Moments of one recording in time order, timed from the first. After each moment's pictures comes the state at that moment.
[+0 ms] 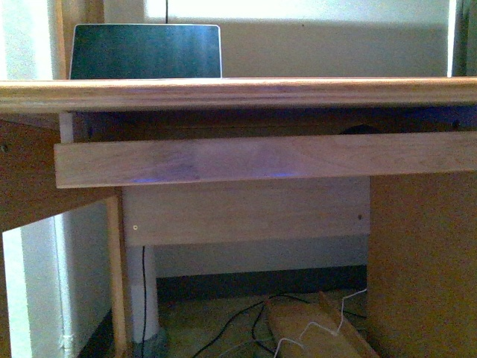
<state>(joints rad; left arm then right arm) 0.00 0.01 0.01 0.00 0.00 -0.01 0.00 0.00 0.02 0.00 0.00 0.00</state>
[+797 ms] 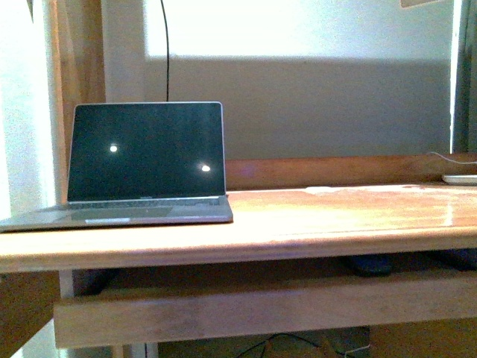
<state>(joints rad) 0.00 0.00 0.01 0.00 0.00 -0.01 0.00 0.00 0.02 0.00 0.00 0.00</state>
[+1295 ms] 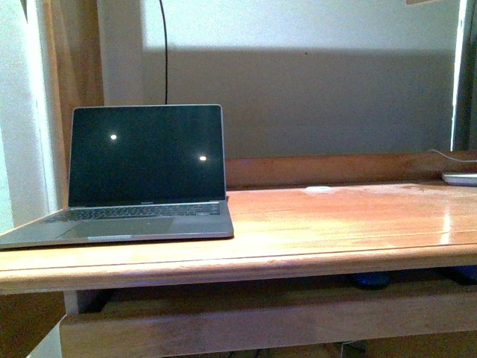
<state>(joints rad) 0.13 0.54 0.11 0.21 0.35 0.20 0.00 0.00 0.02 0.00 0.00 0.00</state>
